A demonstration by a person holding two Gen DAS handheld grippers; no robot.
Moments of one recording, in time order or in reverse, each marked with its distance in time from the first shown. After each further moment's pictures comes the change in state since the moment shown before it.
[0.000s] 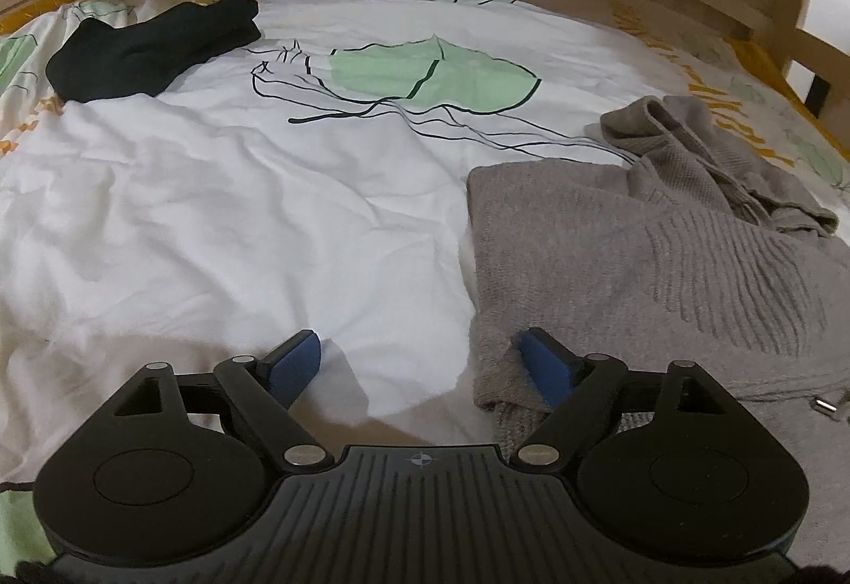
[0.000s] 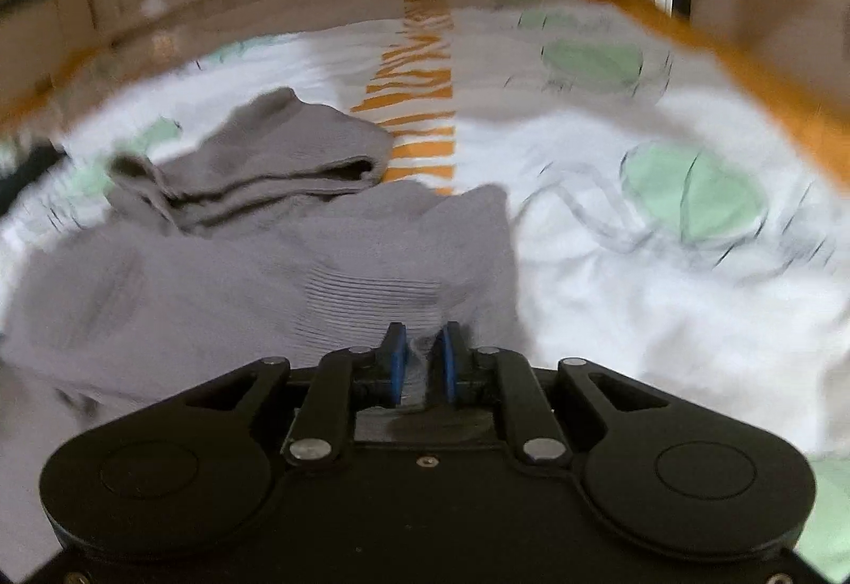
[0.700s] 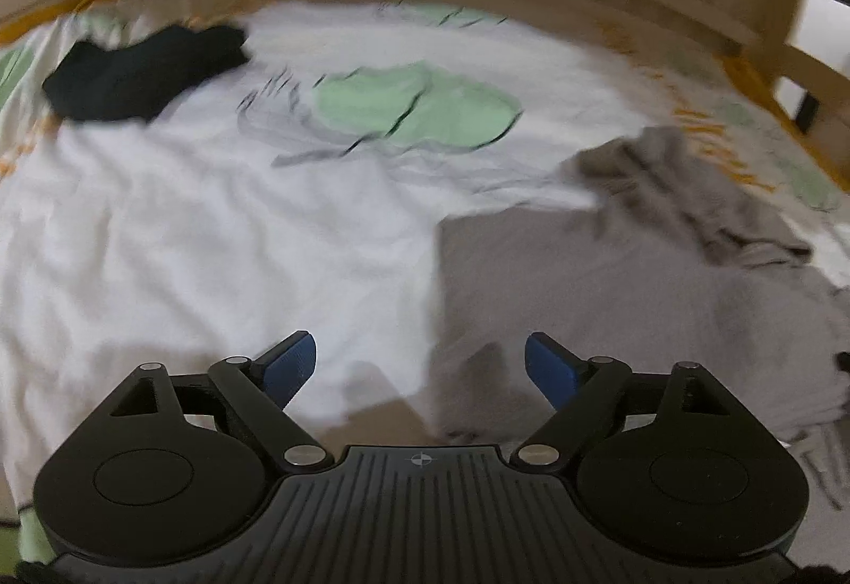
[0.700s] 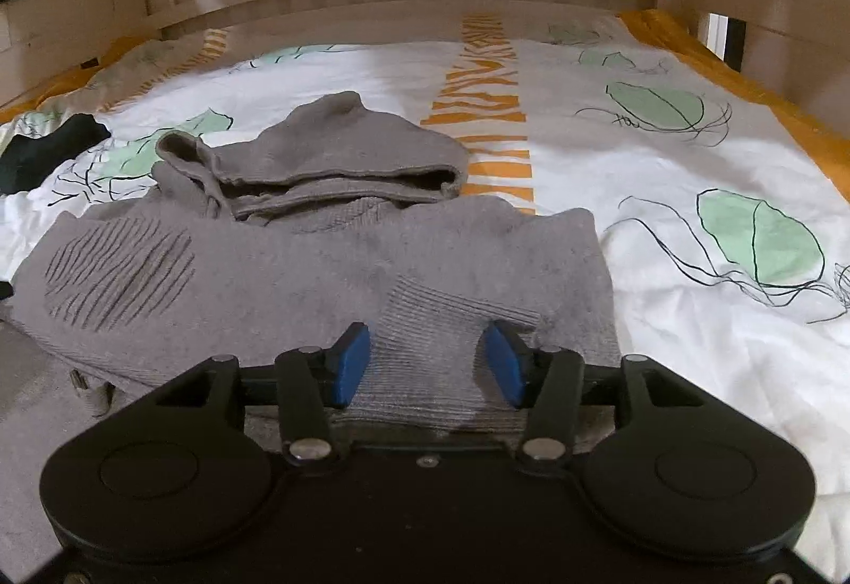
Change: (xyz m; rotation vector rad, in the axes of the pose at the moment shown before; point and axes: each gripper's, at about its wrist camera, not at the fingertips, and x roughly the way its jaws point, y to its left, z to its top) left arm -0.025 -0.015 0.026 0.011 -0.024 -0.035; right arm 0.013 0.024 -0.007 -0.046 -0.069 0.100
